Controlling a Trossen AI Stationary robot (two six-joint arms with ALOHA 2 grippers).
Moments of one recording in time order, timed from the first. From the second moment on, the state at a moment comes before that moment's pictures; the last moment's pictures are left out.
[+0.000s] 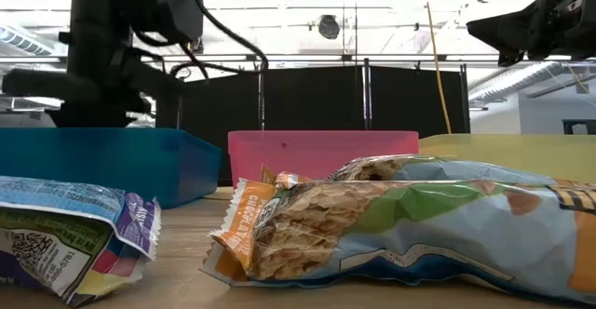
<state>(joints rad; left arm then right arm) -0.23 1.63 0.94 -0.99 -0.07 -0.39 0.25 0.01 0.02 0.19 0.42 -0.20</state>
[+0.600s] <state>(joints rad) -0.25 1.64 1.33 -1.58 -0.04 -0.54 0.25 0.01 0.02 0.19 0.42 -0.23</state>
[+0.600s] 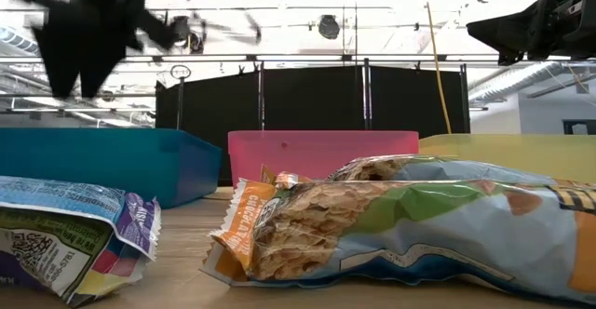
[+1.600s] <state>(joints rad) -0.85 1.75 1.47 -1.20 -0.22 -1.13 0.25 0.01 0.01 0.19 0.42 -0.25</state>
